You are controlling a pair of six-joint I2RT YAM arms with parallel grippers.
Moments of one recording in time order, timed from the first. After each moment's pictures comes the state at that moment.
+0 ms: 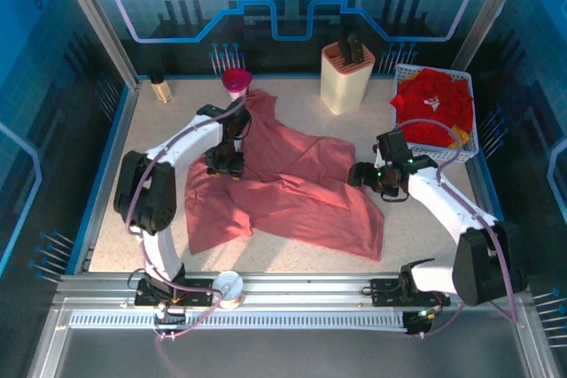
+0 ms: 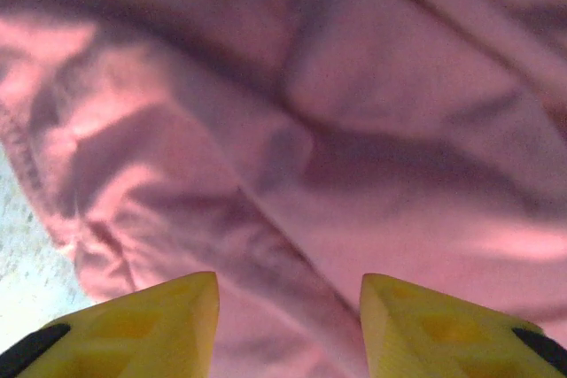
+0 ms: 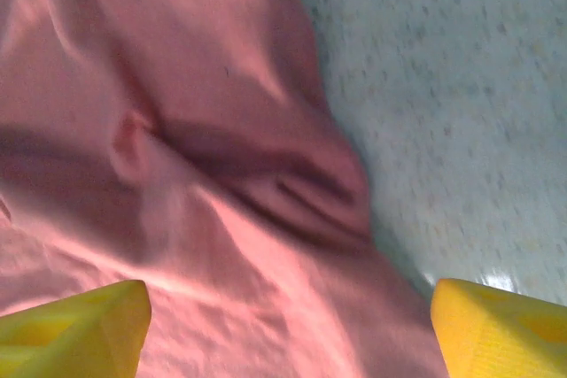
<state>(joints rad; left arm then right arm) -0.32 1.88 1.47 -1.19 -0.07 -0.31 0.21 1.33 0.84 -0.63 -0.15 0.46</state>
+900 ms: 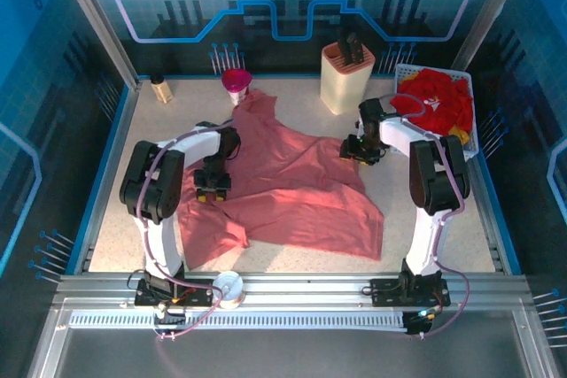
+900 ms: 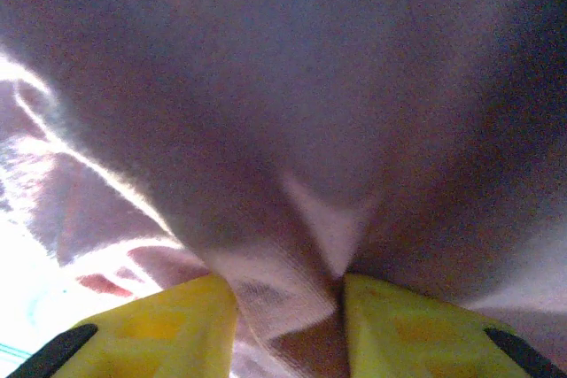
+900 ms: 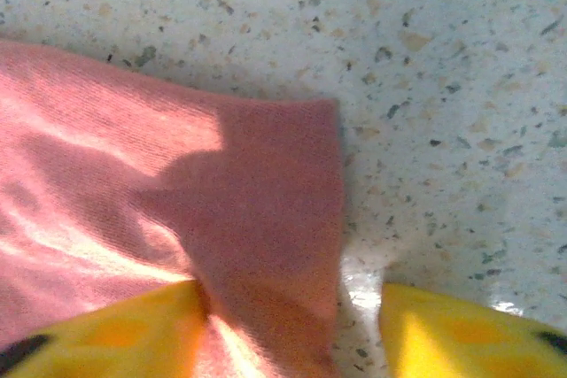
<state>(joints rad) -0.26 1.92 1.25 -1.19 -0.13 -0.44 0.17 1.99 1.36 -0.66 -0.19 0.38</state>
